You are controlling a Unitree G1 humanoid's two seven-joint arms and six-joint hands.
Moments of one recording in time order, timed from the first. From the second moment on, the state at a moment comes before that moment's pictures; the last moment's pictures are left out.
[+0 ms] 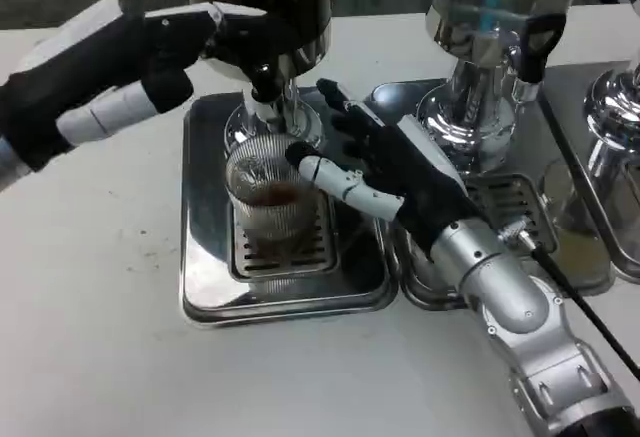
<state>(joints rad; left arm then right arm) -0.59 0.60 0.15 0.70 -0.26 -0.73 -1.00 -0.42 -0.06 0.20 0.43 -0.19 -0.12 0.13</state>
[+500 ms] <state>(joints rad) -0.45 0.69 0.26 0.57 -0.24 -0.71 -0.85 -0.43 -0.06 0.20 0.47 -0.18 -0.14 0.14</state>
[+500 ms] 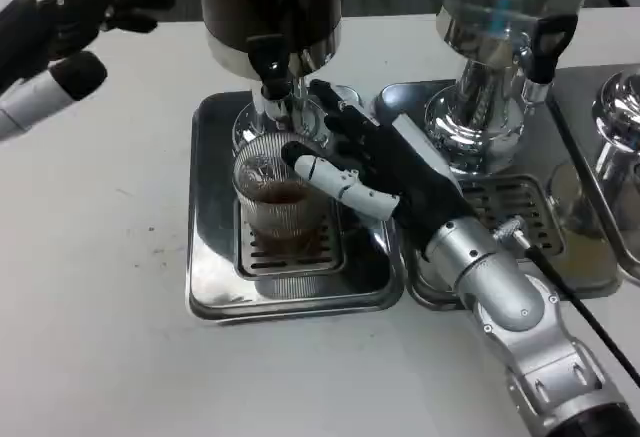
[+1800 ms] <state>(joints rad) -0.31 0.76 0.33 0.59 -0.23 -0.69 -0.80 -0.48 -0.10 0.23 0.63 -0.21 -0.23 0.25</state>
